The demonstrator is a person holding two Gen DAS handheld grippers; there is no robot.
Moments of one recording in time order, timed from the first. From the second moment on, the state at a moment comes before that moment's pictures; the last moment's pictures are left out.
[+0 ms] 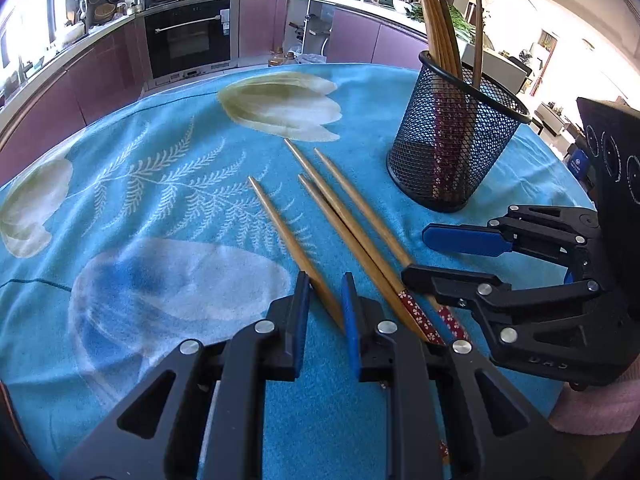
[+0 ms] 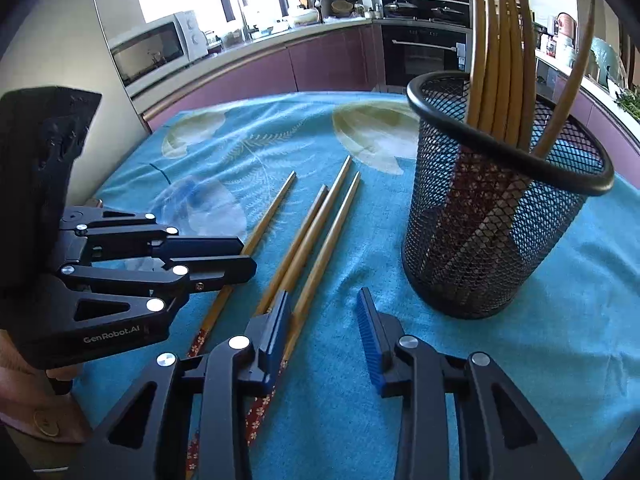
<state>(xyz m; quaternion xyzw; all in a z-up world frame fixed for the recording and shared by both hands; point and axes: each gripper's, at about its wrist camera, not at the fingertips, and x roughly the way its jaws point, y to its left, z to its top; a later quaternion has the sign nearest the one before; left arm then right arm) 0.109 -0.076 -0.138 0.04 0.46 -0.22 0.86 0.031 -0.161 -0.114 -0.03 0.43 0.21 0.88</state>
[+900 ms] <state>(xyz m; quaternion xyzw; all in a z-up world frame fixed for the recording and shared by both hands) 0.098 -0.067 -0.133 0.00 0.45 -0.23 0.86 0.028 -0.183 -0.105 0.05 0.41 0.25 0.87</state>
